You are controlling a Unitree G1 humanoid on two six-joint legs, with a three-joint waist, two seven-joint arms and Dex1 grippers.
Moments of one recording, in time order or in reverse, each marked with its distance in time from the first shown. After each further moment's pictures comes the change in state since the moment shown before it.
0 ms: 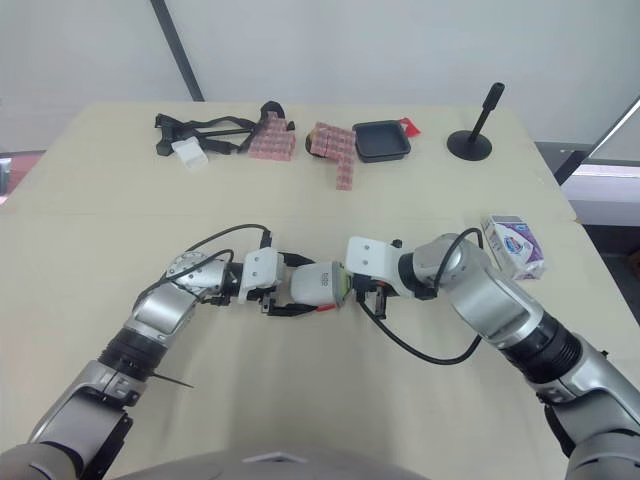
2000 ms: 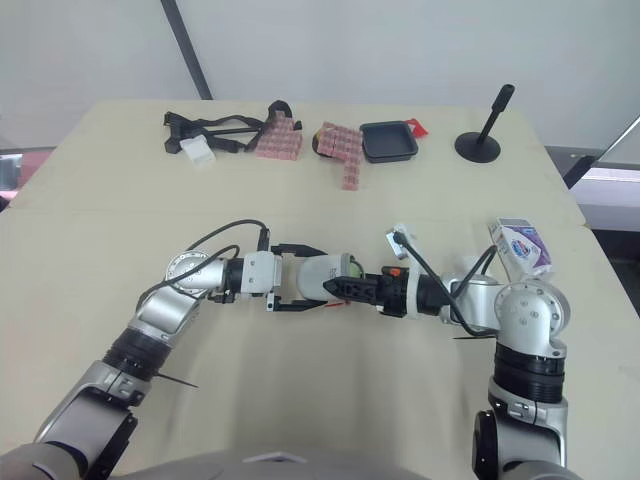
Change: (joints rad) left arm -0.001 -0.025 0.005 -0.010 -0.017 -0.218 0.029; right arm 0.178 0.472 -0.811 0.105 1.051 0.847 -0.641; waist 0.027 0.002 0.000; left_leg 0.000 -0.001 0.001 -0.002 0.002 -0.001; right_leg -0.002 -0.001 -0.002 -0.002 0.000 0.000
